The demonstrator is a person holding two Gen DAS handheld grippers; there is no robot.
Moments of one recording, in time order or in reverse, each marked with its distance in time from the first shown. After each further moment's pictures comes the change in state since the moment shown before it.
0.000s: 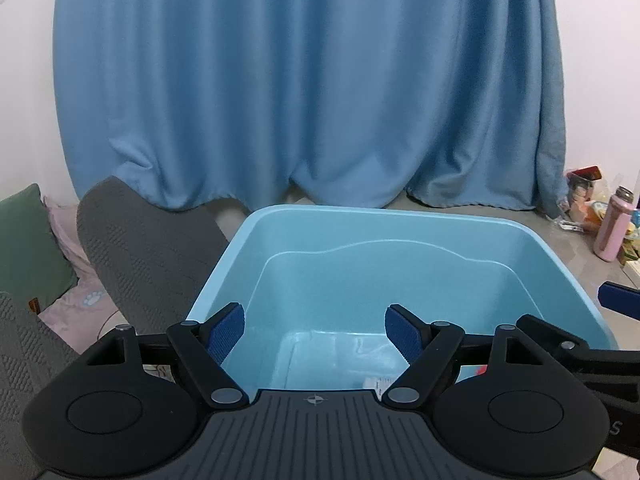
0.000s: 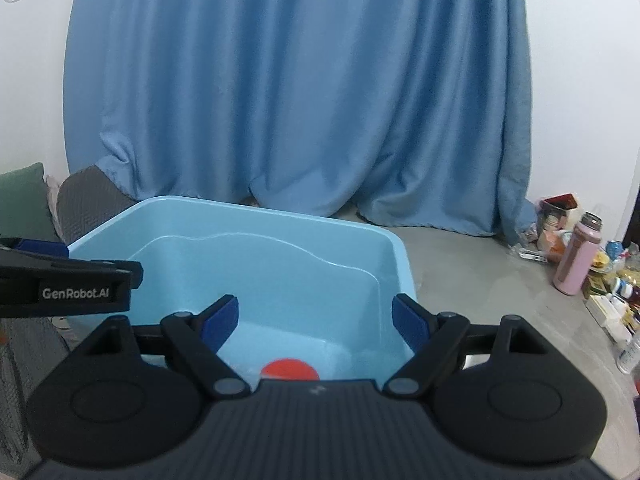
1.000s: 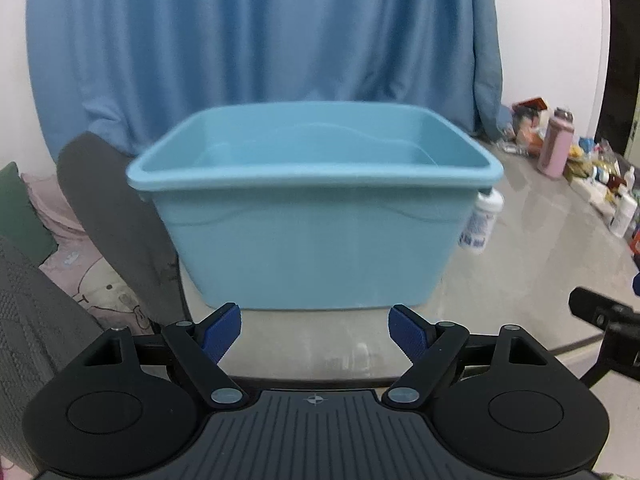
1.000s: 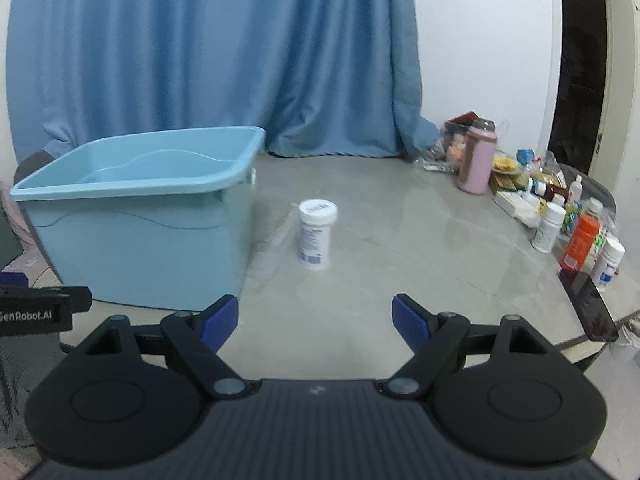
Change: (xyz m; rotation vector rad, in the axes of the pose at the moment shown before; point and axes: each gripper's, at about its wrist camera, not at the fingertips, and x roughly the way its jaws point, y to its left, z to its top) left arm -0.080 -0.053 -0.122 0.061 0.118 -0.091; right arm -0.089 -0.082 -0.111 0.149 0.098 -0.165
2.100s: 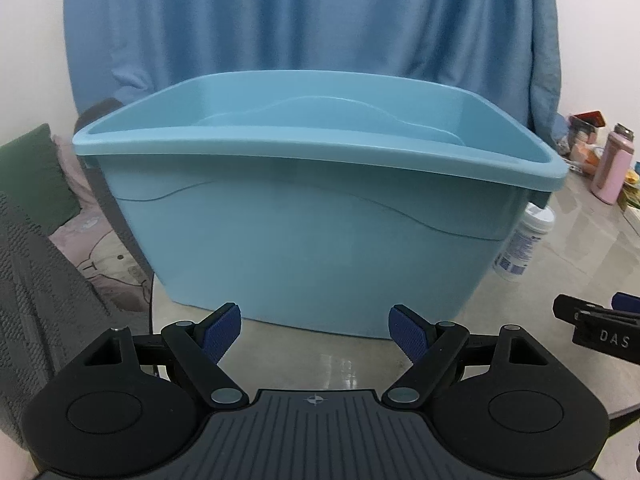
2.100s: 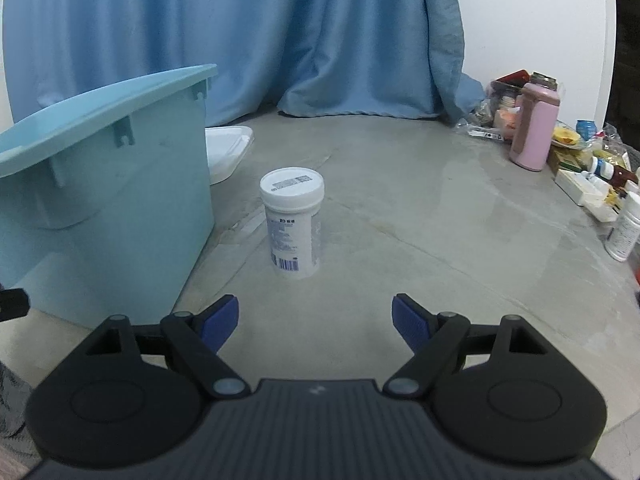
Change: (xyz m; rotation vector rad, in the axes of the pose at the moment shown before) left arm 0.082 -0.038 0.012 -0.127 0.025 0.148; right arm 0.152 -0.042 0.012 -0.034 0.104 0.126
